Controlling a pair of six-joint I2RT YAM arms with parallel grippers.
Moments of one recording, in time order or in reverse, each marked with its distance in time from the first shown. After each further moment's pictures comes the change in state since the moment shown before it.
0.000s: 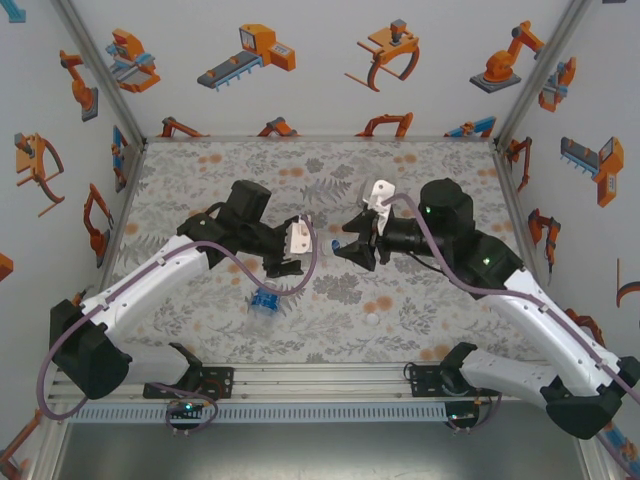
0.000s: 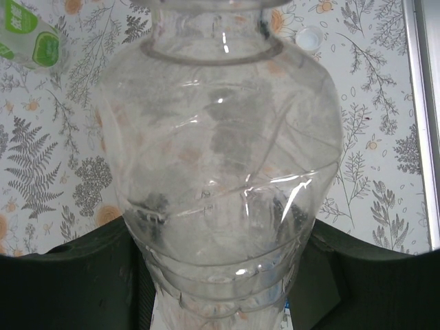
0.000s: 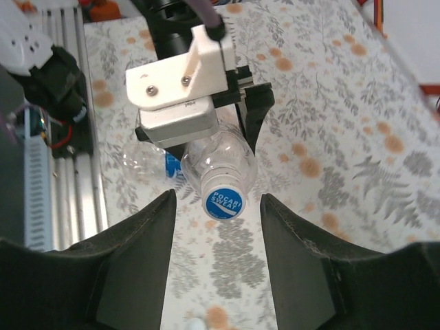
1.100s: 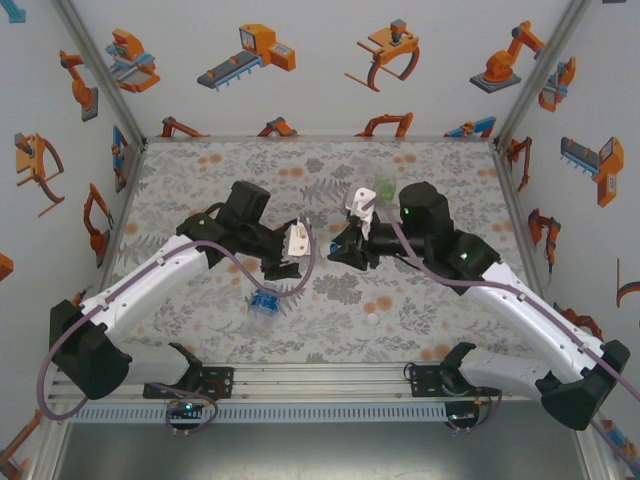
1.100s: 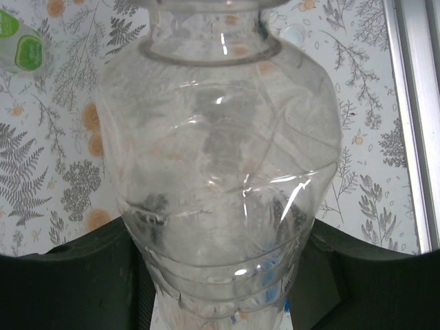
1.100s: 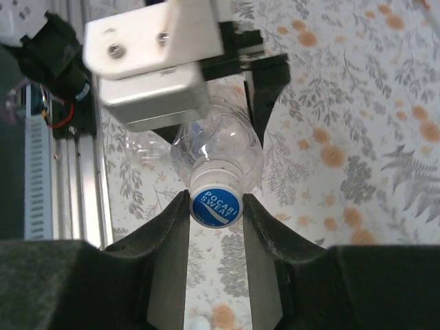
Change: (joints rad) left arm 0.005 -0.002 0.000 -0.037 0.020 0.024; right arm 0.009 0.059 -0.082 0.061 0.019 0.094
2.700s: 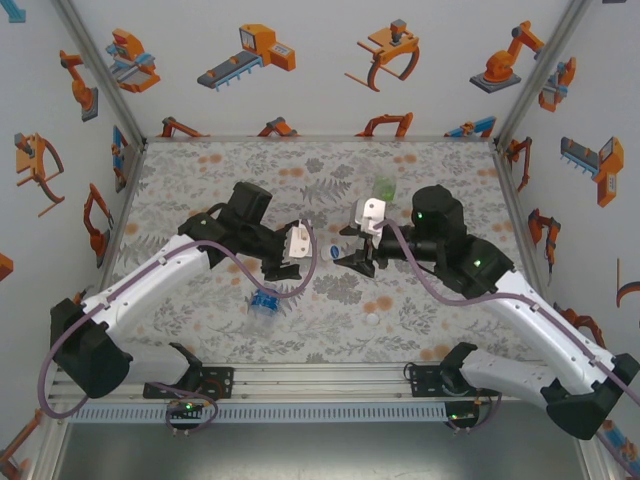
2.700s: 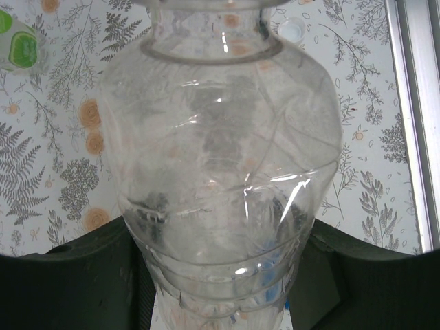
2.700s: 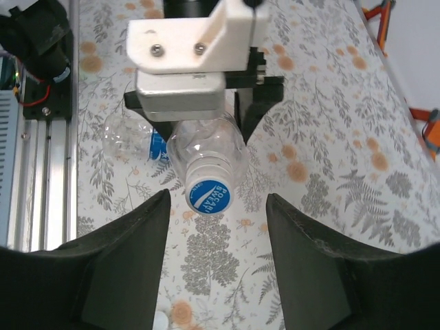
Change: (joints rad) left arm -0.005 0.006 0.001 -0.010 -0.002 0.013; right arm -0.009 -0.063 -0.002 -0.026 -0.078 -0.274
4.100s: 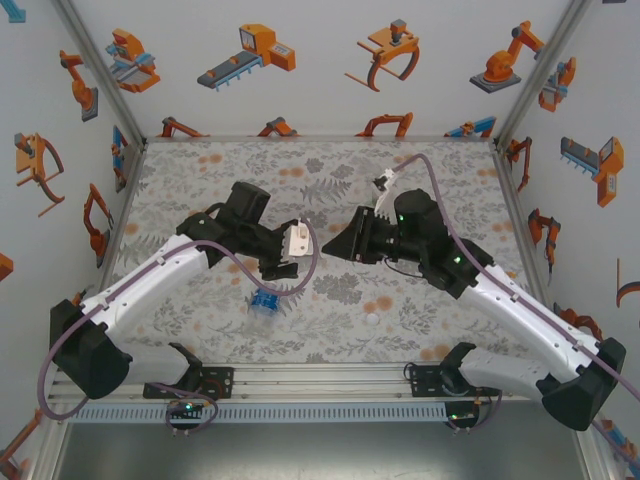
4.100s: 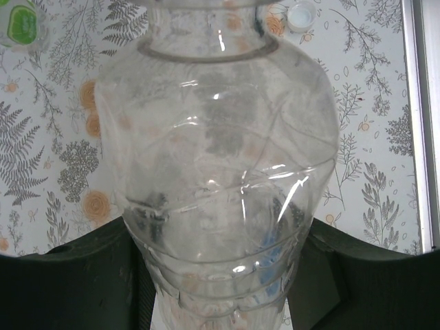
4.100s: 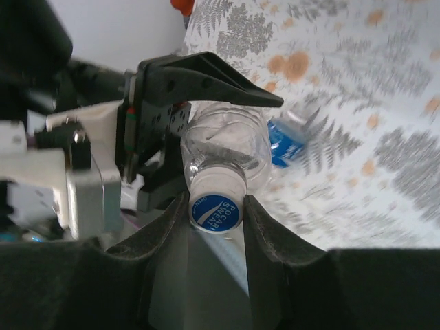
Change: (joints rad) left arm 0.008 -0.003 0.000 -0.017 -0.045 -0.017; right arm 0.013 0.056 -0.069 0.044 0.321 1.372
